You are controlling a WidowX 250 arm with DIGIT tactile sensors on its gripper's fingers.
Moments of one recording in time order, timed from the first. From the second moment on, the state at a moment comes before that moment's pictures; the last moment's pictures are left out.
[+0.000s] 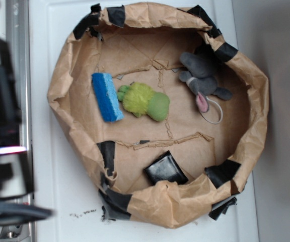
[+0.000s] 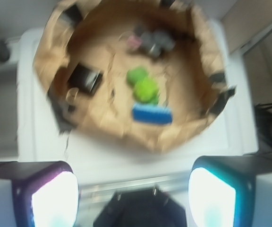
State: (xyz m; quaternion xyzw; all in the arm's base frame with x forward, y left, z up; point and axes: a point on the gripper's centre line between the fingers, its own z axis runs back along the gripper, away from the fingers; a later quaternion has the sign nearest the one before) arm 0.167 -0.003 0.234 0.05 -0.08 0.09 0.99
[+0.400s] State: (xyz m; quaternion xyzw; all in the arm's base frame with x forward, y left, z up) arm 0.220 0.005 0.192 -0.06 -0.03 0.22 0.97
